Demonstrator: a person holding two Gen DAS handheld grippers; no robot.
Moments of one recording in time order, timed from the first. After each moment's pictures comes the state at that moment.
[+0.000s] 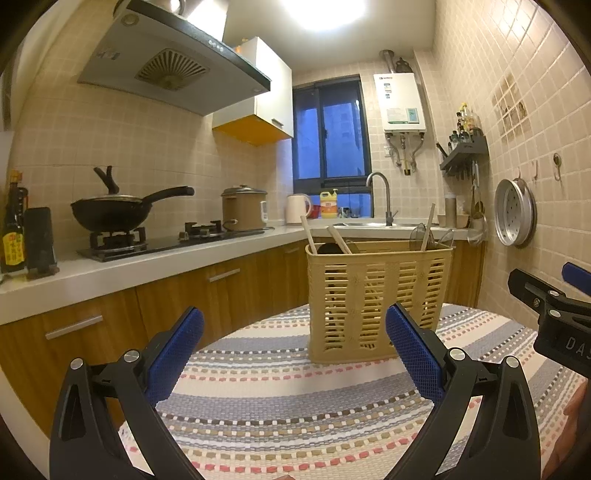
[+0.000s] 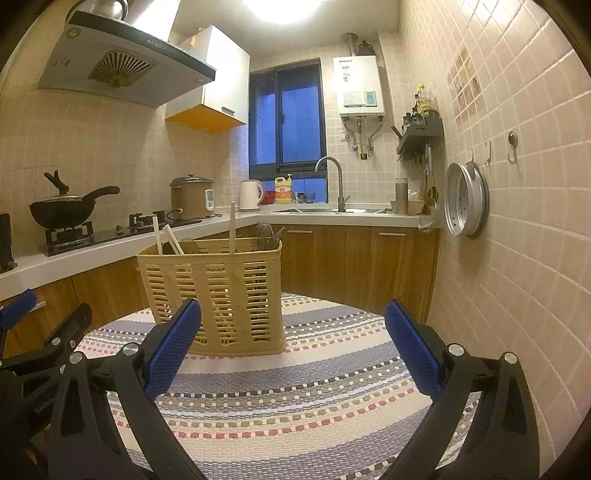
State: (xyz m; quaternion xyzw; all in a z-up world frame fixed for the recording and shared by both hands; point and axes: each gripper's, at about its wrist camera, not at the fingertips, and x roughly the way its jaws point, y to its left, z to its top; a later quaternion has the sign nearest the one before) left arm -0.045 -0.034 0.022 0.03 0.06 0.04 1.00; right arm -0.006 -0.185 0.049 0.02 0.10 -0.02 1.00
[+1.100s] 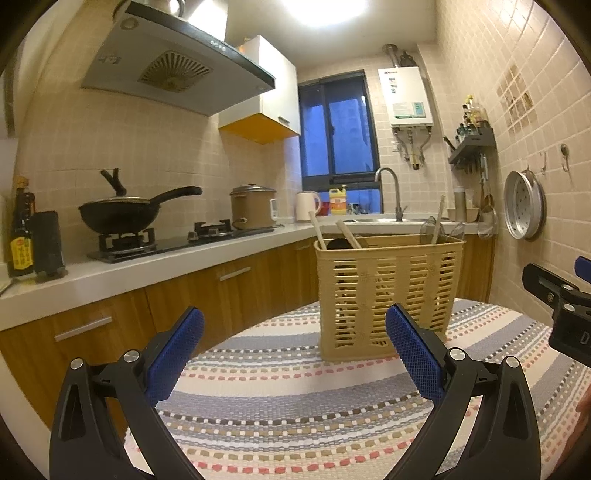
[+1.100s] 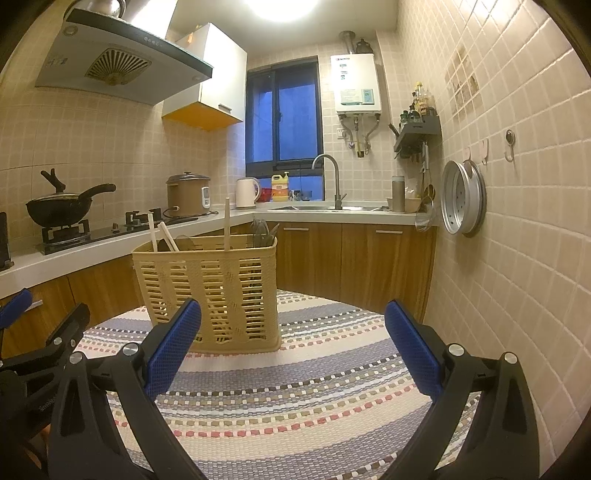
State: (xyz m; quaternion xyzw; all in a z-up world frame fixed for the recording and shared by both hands) left arm -0.041 -0.036 0.019 0.03 0.06 0.06 1.00; right arm -0.004 -0.187 0.048 0.03 0.10 -0.02 0.99
